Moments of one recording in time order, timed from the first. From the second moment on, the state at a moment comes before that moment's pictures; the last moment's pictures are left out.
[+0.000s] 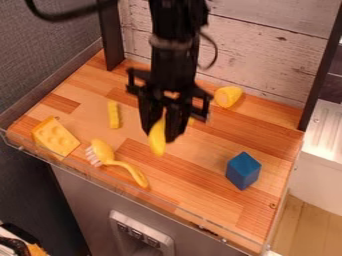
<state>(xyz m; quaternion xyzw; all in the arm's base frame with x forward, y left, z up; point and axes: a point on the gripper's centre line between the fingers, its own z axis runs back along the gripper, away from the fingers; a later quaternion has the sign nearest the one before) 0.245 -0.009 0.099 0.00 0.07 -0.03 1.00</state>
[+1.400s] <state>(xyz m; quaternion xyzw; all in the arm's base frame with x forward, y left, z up) 0.361 0.154 0.125 0.00 0.06 -0.01 1.00</state>
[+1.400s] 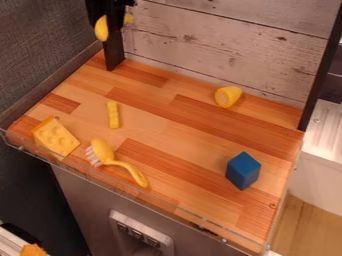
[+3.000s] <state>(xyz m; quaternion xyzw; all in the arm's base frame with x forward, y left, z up) 0.326 0.167 0.061 -0.03 0.09 0.02 1.00</state>
